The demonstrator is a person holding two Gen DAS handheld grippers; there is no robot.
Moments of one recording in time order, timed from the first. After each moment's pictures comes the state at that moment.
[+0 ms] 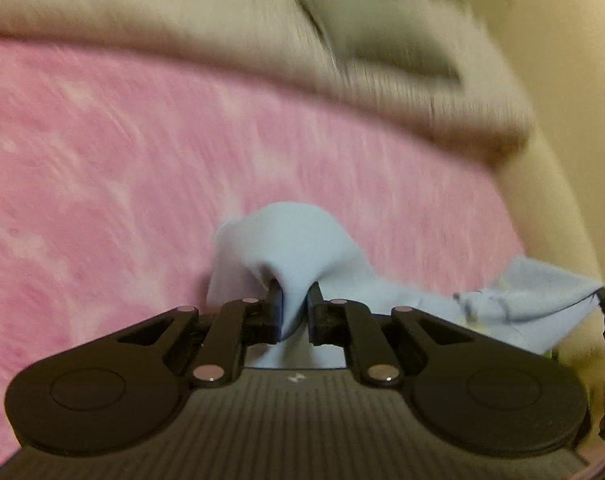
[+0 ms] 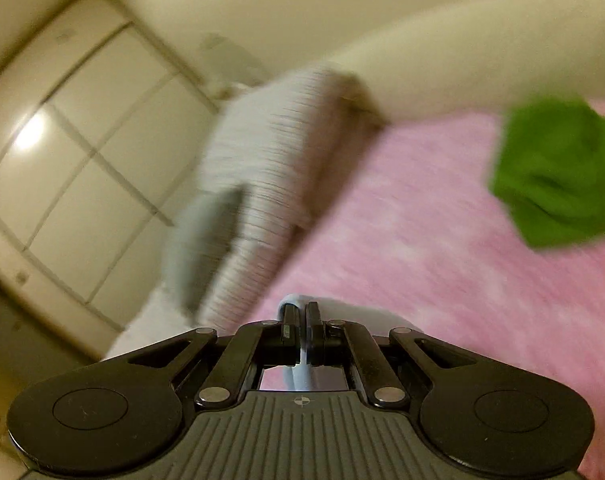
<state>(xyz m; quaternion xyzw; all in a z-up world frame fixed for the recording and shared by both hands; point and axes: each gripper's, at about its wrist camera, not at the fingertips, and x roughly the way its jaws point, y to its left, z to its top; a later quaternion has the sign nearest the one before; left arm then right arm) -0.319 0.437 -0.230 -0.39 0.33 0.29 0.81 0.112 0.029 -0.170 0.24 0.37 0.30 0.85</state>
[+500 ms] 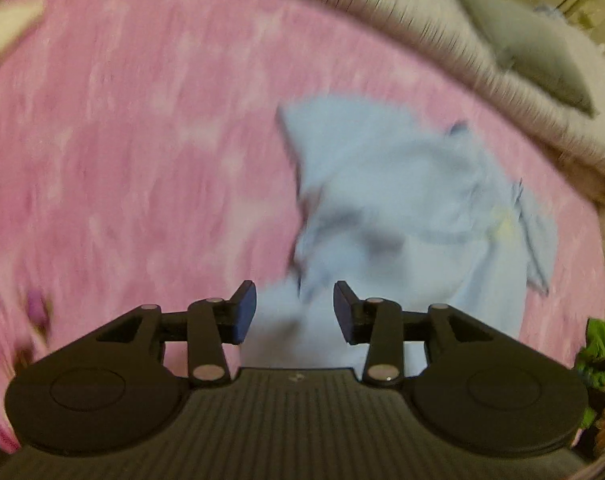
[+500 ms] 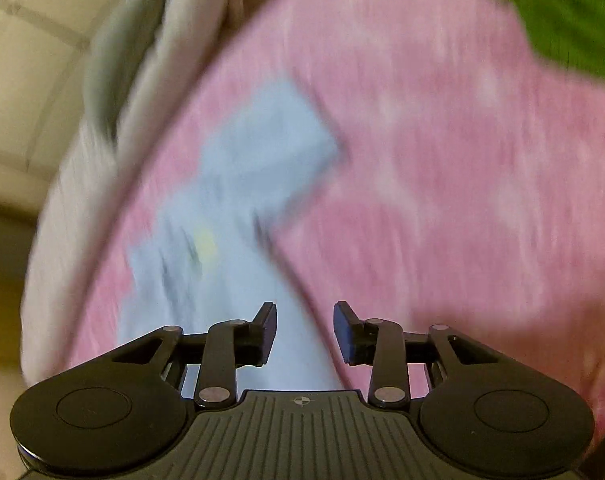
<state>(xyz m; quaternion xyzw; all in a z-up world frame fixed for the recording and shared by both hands) -0.409 0.408 -0.297 -0.47 0.40 0.41 0.67 0.108 0.078 -0.317 0.10 0.65 0.29 0.70</state>
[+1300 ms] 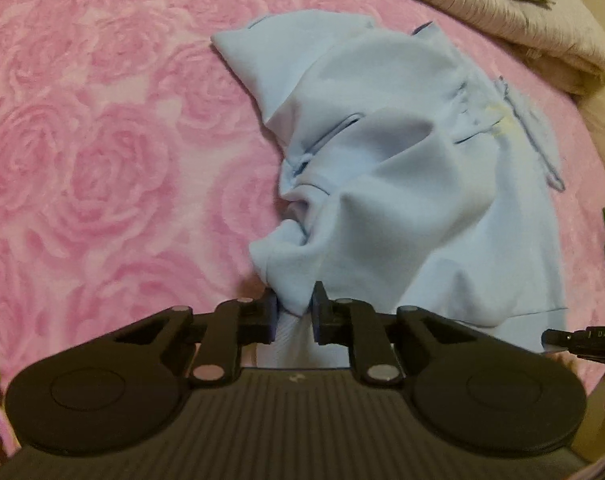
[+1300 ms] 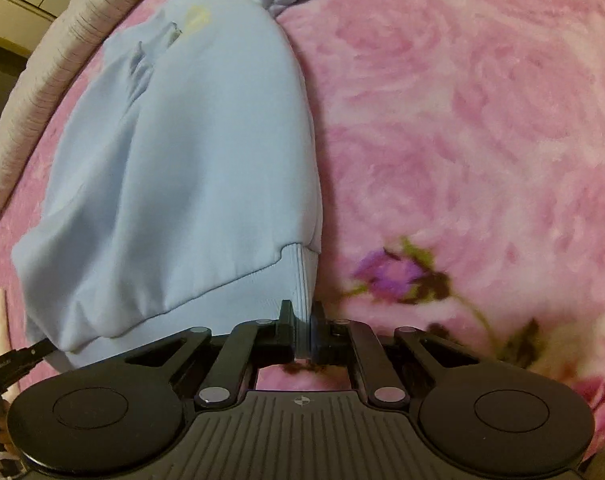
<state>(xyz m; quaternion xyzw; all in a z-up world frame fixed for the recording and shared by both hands) -0.393 0.389 -0.369 -0.37 0.45 0.31 0.75 -0.003 0.091 -0.400 -0.05 0.66 0.37 0.65</state>
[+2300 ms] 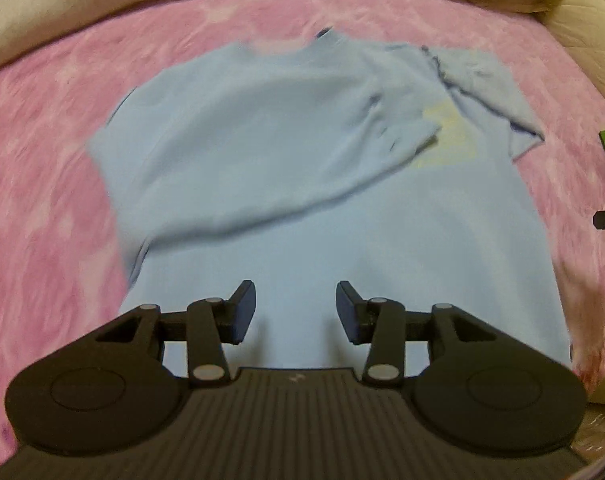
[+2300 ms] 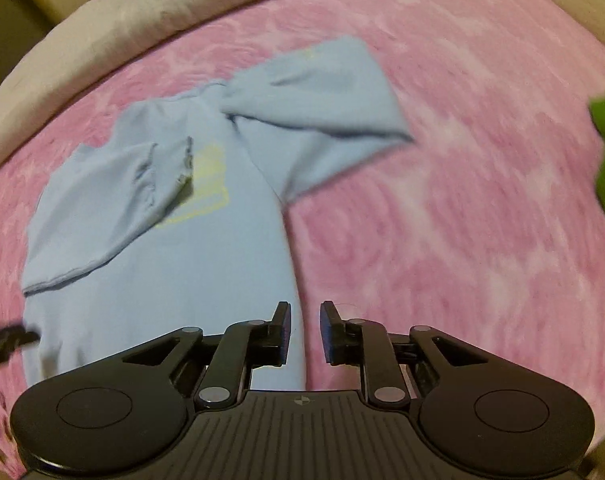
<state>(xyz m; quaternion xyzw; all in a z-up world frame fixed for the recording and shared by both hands) -0.210 0.357 -0.332 -0.23 0.52 0.28 0.78 0.080 0.153 -0.316 -0.19 0.56 0.41 0.70</state>
